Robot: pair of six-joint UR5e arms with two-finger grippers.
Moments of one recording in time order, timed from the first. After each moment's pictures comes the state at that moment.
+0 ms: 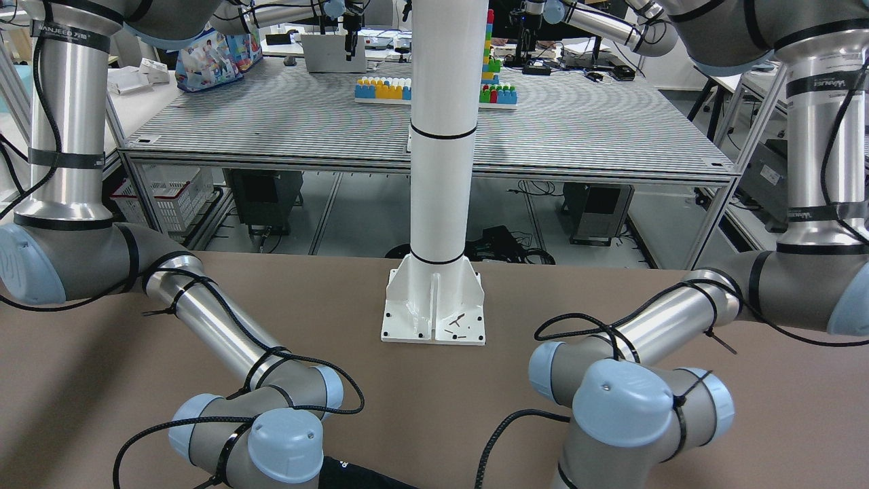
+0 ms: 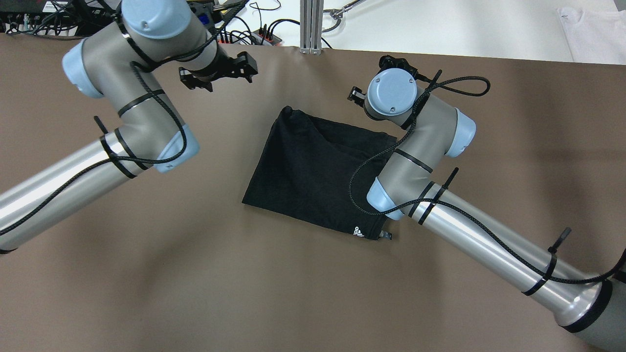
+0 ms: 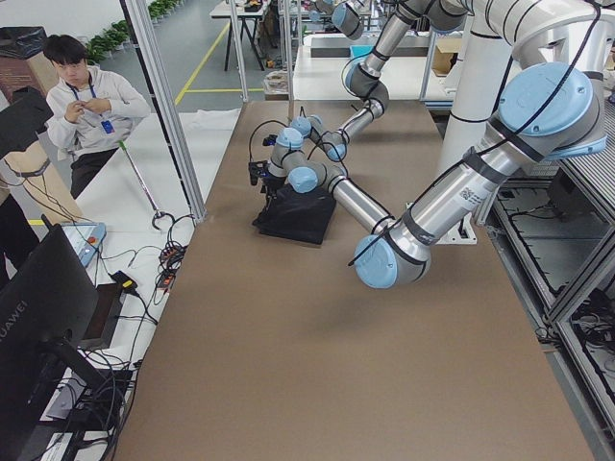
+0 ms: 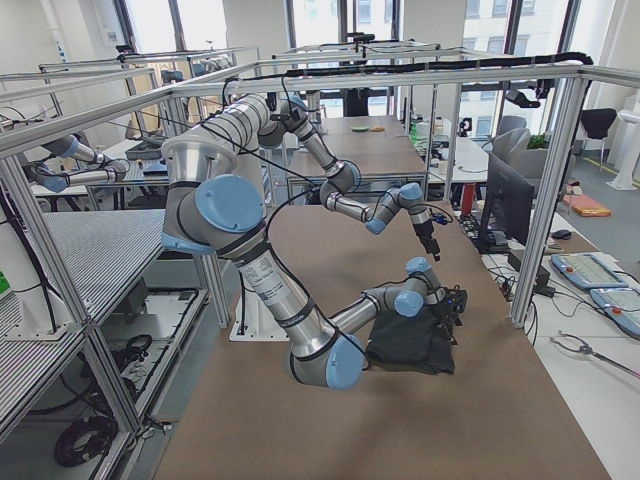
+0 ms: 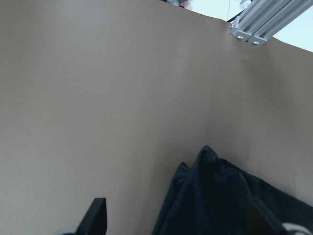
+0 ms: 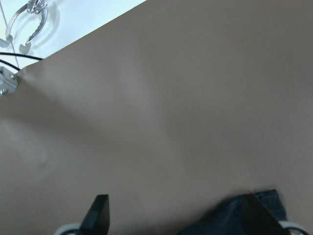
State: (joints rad) left arm -0.92 -2.39 -1.42 -1.84 -1.92 -1.22; right arm 0.79 -0.75 1.24 -1.22 1.57 1.46
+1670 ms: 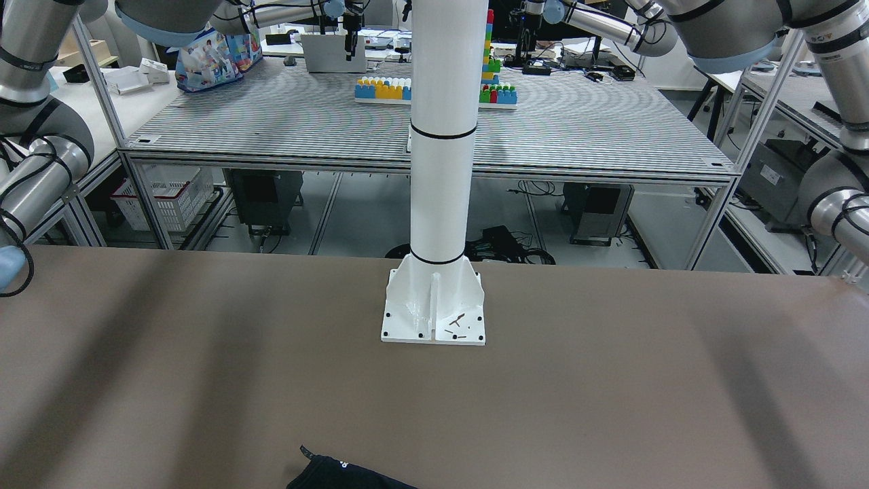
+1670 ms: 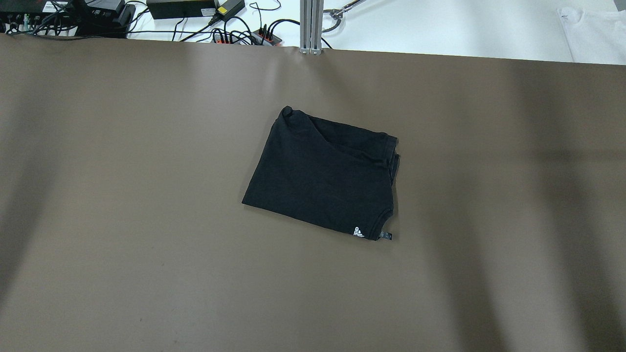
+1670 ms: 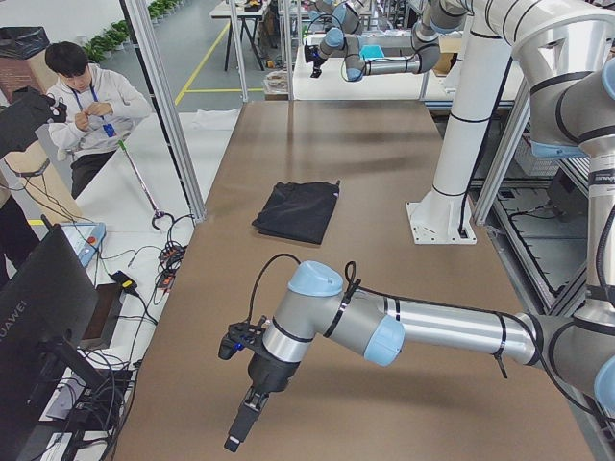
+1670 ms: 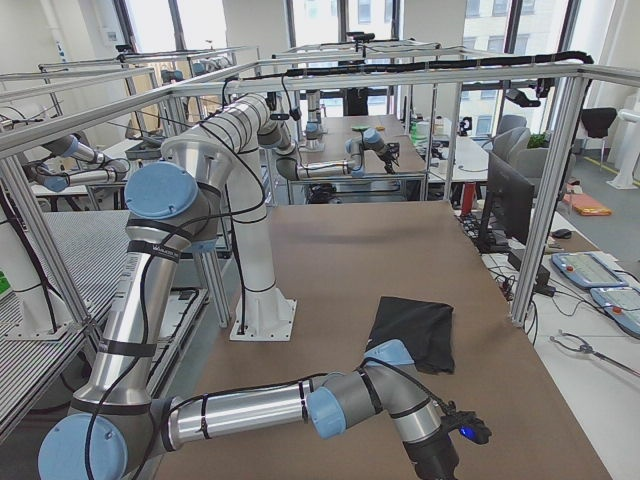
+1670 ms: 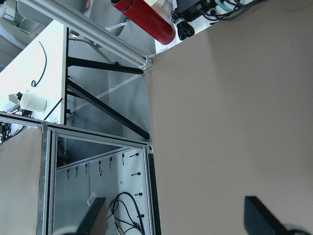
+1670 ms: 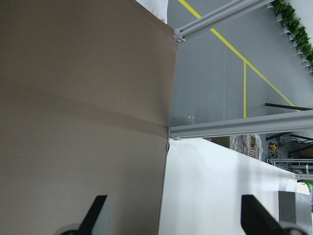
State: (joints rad) left arm -1.62 -1.61 -1.69 -1.91 -1.73 0.02; right arm 1.49 -1.69 1.87 -1.30 1.57 0.02
